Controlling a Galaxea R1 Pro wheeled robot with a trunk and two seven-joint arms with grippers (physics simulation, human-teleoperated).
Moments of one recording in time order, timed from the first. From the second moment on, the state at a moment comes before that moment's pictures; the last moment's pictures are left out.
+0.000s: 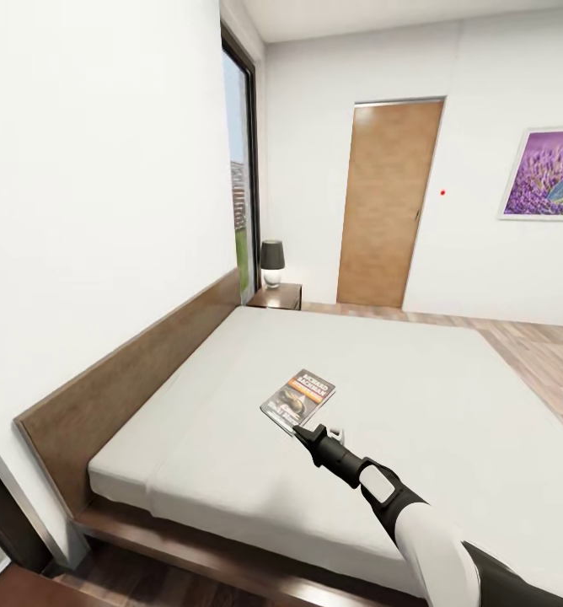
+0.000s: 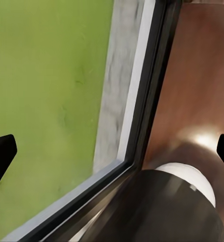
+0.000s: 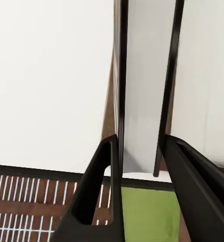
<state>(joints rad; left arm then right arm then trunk) -0.16 1.51 -0.48 -1.50 1.16 1.03 0.27 -0.80 0.13 -0.49 -0.19 -0.37 0.41 0.82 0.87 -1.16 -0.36</state>
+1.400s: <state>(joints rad) -0.16 1.50 -0.48 -1.50 1.16 1.03 0.31 -0.80 0.13 -0.49 -0.19 -0.37 0.42 0.82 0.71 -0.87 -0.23</state>
